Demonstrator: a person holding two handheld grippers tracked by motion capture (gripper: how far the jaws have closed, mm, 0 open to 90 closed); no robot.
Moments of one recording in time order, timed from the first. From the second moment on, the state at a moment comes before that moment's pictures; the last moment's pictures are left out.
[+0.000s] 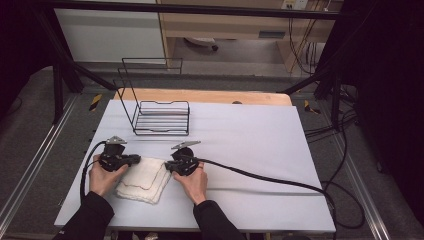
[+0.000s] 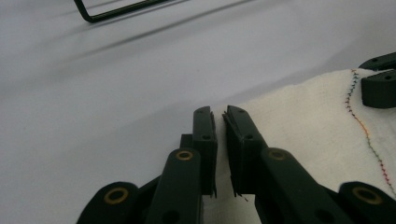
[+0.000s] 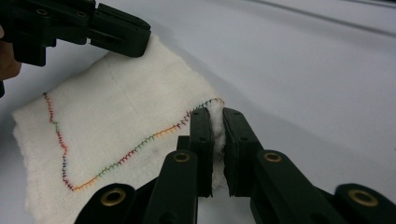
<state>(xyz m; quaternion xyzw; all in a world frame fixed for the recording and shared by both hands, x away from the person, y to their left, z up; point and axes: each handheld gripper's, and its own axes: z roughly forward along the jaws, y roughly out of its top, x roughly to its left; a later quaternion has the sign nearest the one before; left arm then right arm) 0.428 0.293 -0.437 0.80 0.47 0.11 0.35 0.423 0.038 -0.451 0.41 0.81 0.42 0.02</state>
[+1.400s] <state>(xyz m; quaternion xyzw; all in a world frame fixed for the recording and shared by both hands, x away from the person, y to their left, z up) 0.372 0.307 -0.364 0.74 0.42 0.20 0.48 0.393 0.020 -0.373 0.32 0.78 0.52 0.09</state>
